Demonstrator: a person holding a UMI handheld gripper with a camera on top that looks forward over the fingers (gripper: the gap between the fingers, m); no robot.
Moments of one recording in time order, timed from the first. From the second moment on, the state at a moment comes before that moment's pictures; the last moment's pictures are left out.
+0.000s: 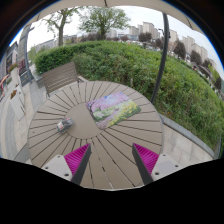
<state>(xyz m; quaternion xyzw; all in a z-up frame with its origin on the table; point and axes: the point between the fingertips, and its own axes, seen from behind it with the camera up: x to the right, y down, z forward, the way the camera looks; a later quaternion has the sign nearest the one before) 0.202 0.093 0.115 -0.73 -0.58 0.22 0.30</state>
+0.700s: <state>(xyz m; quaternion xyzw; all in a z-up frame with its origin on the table) 0.117 -0.139 0.052 -0.66 -0.60 0.32 0.32</state>
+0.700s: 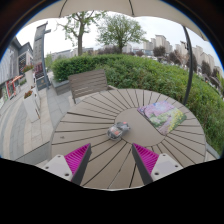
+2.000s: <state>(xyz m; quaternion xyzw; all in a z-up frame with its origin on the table) -0.061 -0.114 -0.018 -0.66 -0.61 0.31 0.32</state>
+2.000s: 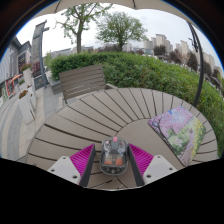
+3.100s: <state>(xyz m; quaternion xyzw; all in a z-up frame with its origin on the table) -0.100 0.186 -0.005 -0.70 -0.59 0.26 0.32</state>
